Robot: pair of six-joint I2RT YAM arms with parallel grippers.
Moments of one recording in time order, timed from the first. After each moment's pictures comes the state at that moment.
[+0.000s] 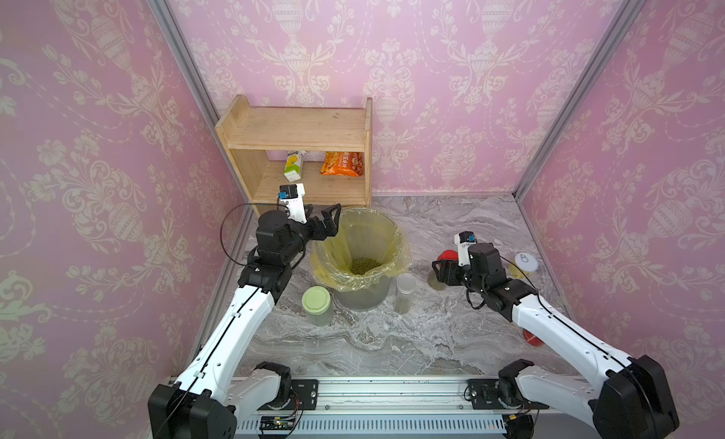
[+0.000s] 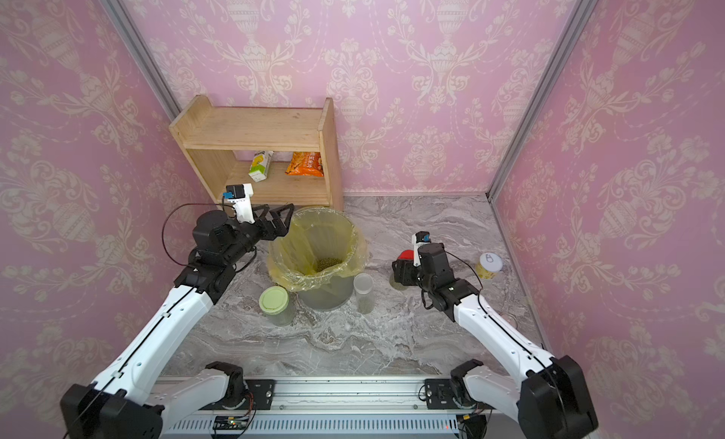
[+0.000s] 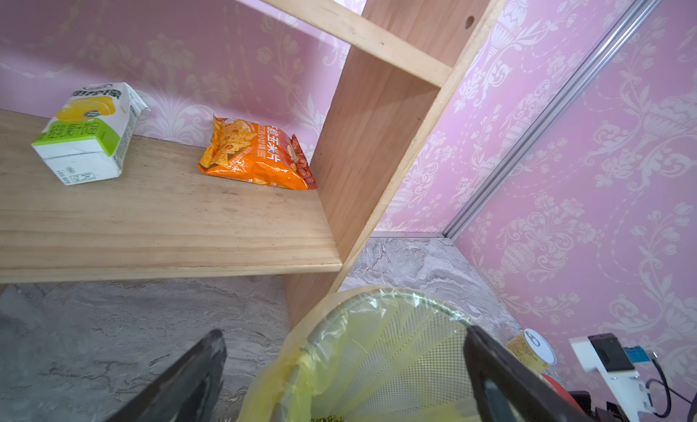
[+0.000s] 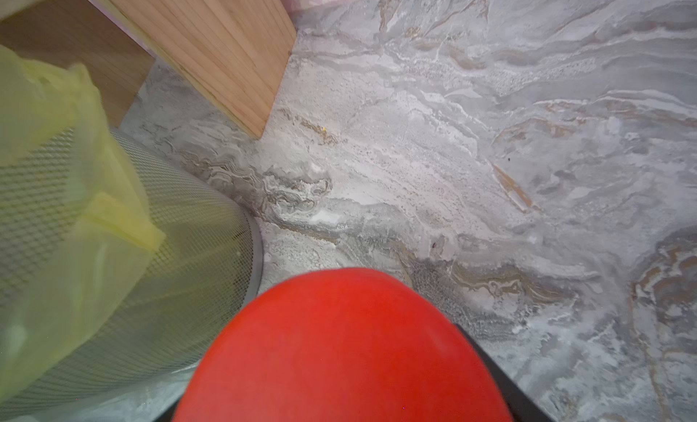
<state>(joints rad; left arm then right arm) -0.21 1.09 0.97 0.01 0.25 -0.39 0.38 1.10 0.73 -0.26 -0.01 0.40</state>
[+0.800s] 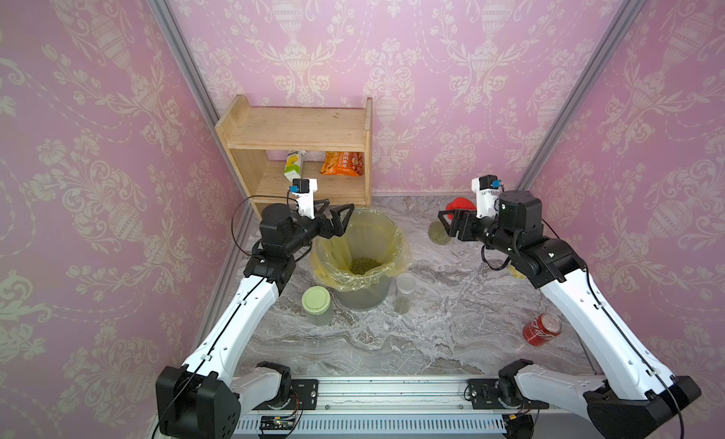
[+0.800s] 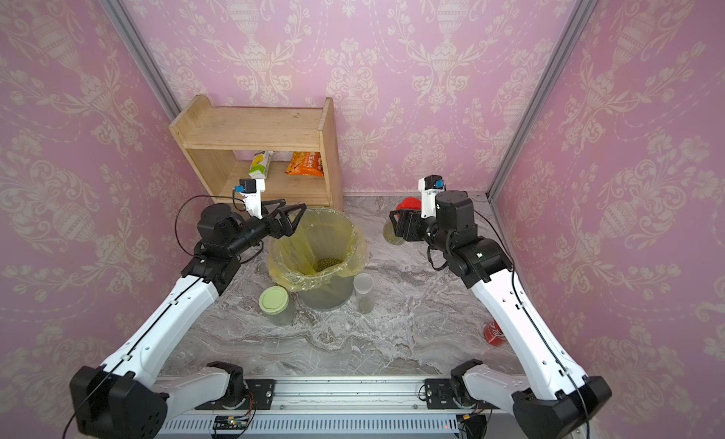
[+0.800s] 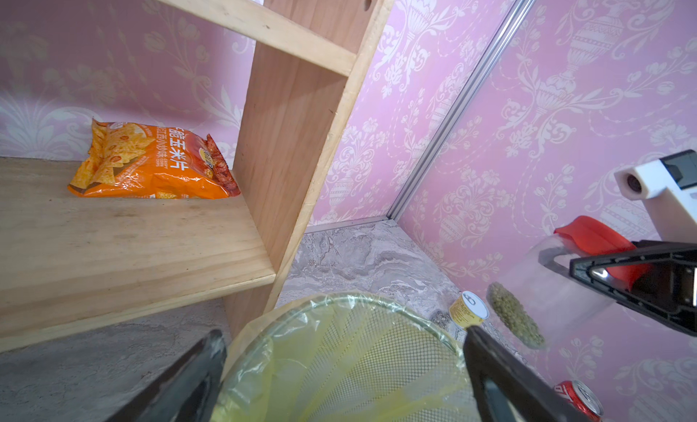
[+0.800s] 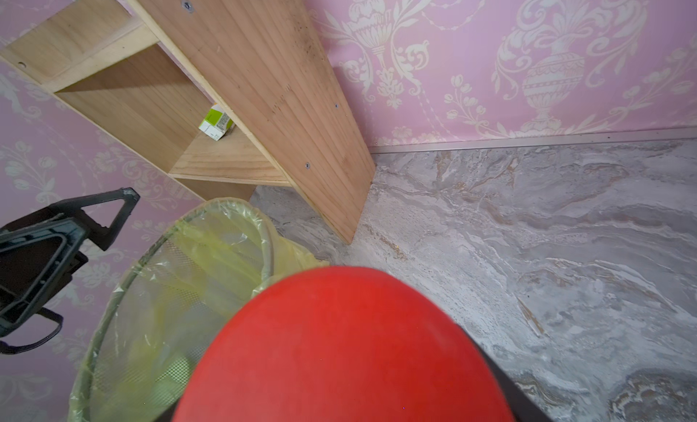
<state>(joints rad) -0.21 1.17 1.01 0.10 0.47 -0.37 0.37 1.18 1.38 -0.61 -0.11 0.38</state>
